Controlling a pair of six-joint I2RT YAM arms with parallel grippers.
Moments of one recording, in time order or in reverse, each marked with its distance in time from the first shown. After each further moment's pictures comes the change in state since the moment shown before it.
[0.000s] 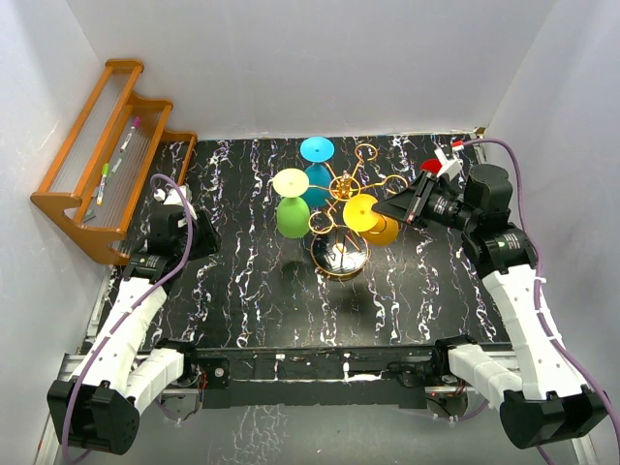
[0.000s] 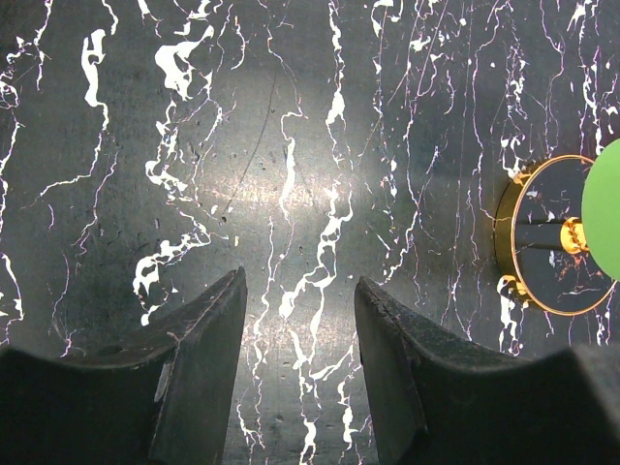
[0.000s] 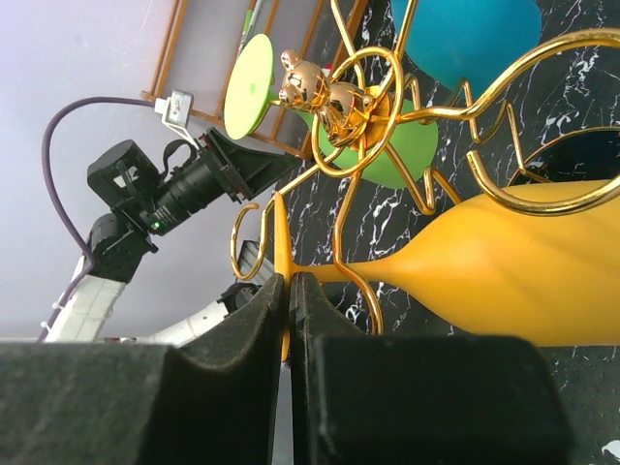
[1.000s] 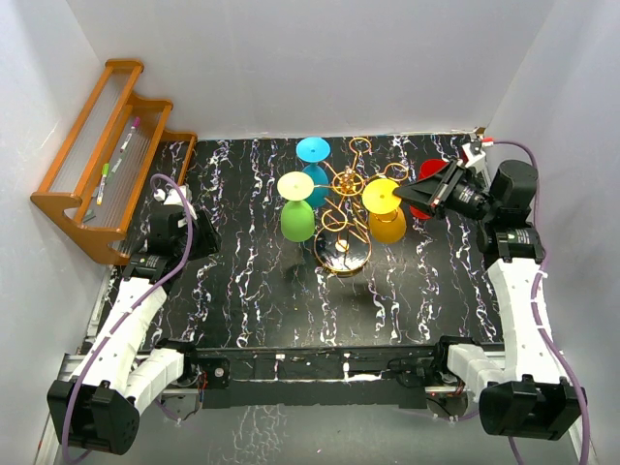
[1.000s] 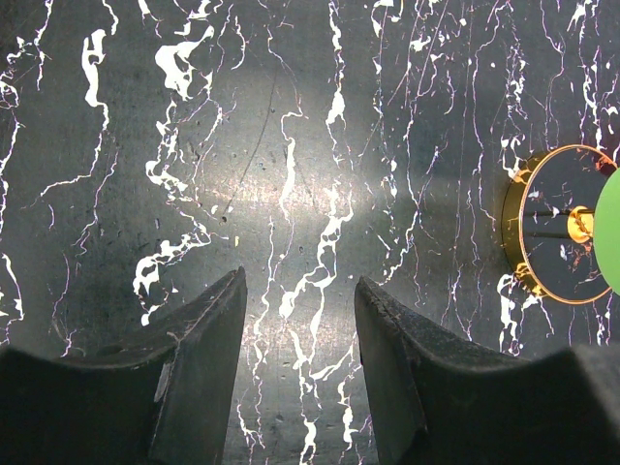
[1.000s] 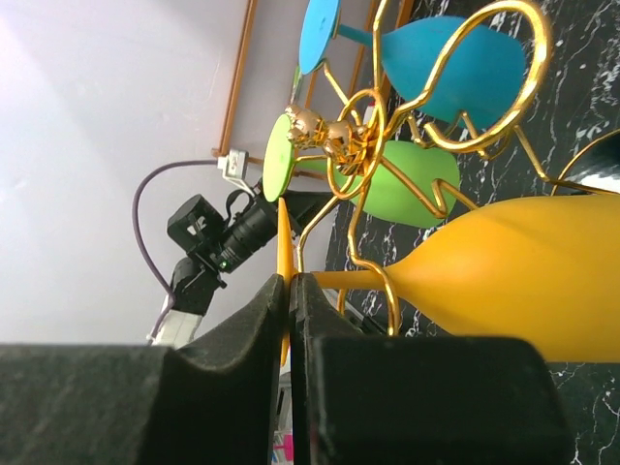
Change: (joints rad) left arm 0.000 0.000 0.000 0.000 -0.002 0.000; right arm -0.277 0.031 -0.050 0.156 -0.244 0.210
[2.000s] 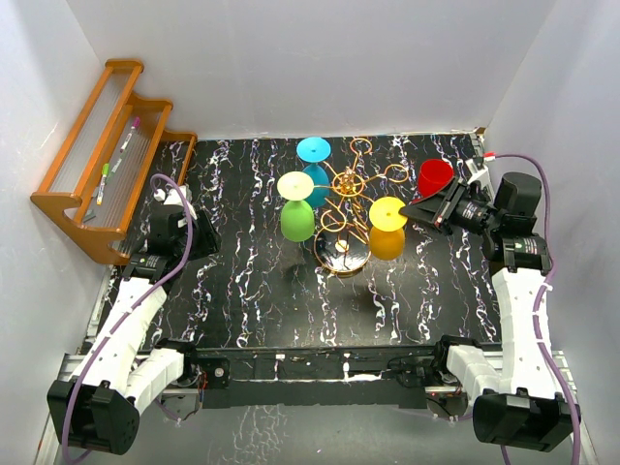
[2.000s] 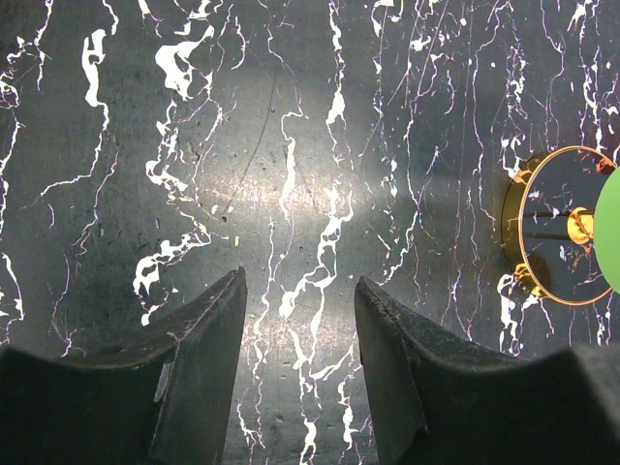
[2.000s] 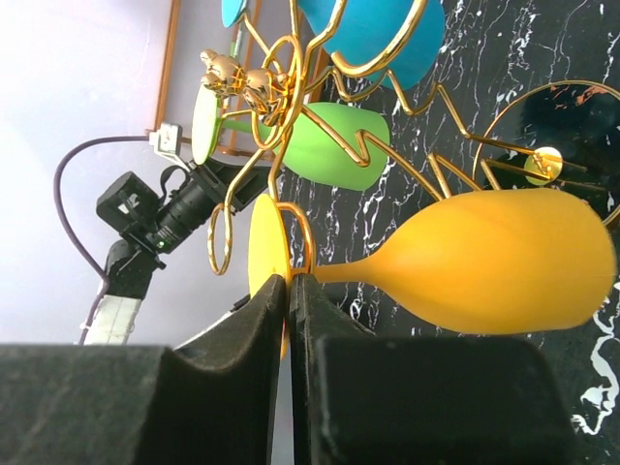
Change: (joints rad) left arm 0.000 0.000 0.000 0.000 0.000 0.000; right arm -0.045 -0.053 -0.005 -0.261 0.011 -0.261
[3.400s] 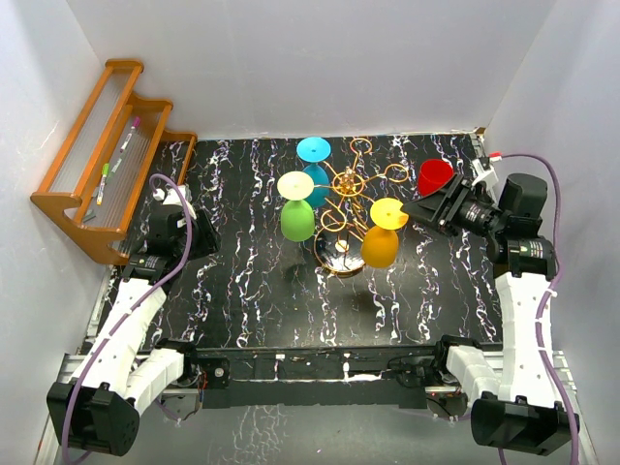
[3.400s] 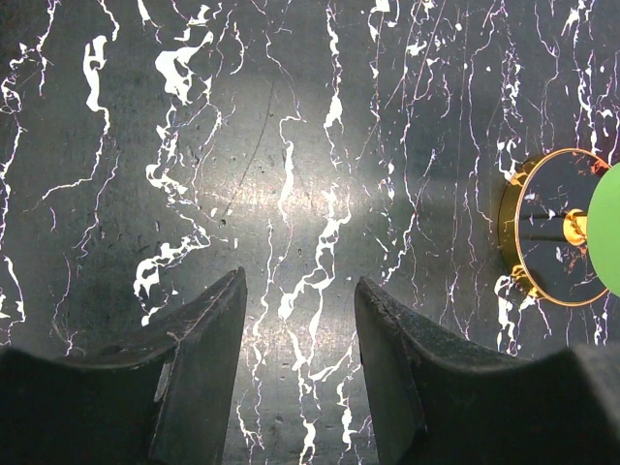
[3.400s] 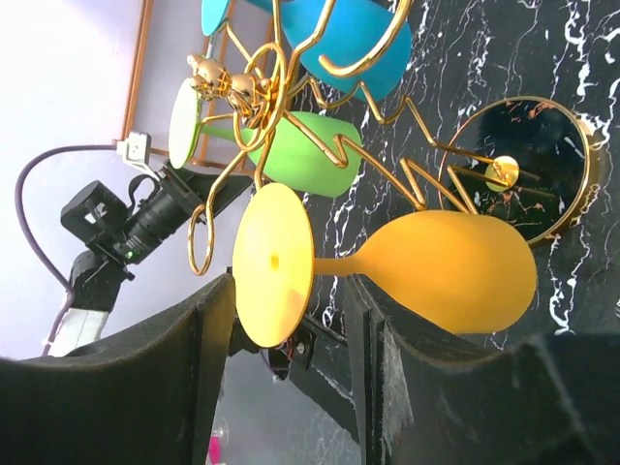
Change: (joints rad) left arm 0.000 -0.008 0.003 0.001 0.001 0.002; right arm -0.014 -0.018 0.052 -0.084 0.067 -0.075
